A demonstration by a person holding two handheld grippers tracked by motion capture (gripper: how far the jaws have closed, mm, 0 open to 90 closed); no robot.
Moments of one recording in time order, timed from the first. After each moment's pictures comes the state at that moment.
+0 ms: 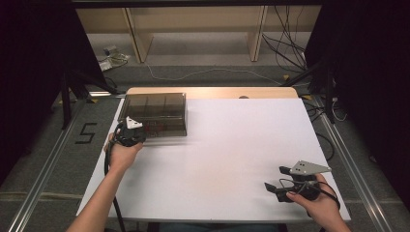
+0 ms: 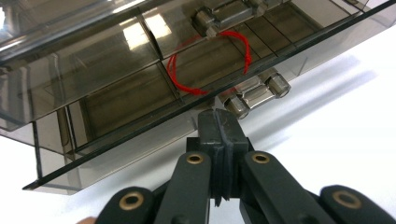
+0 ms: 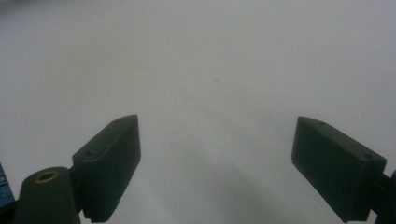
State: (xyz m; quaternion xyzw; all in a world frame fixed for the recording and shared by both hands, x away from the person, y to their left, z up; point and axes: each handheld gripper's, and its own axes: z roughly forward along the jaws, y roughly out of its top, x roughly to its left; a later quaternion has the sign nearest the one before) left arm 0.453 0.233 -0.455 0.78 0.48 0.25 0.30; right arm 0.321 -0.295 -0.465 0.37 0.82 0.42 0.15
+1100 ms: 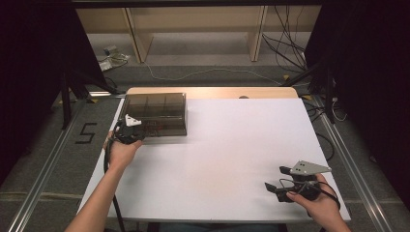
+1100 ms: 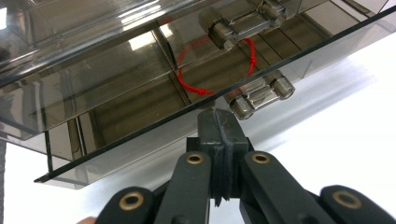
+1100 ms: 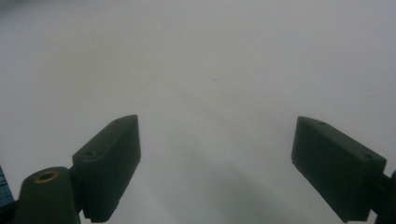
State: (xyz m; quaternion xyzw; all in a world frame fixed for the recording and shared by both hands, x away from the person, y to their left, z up) left arm 0.460 0.236 -0.454 0.78 0.49 0.25 0.30; right arm 0.321 -0.295 -0.465 0.37 0.82 0.42 0.15
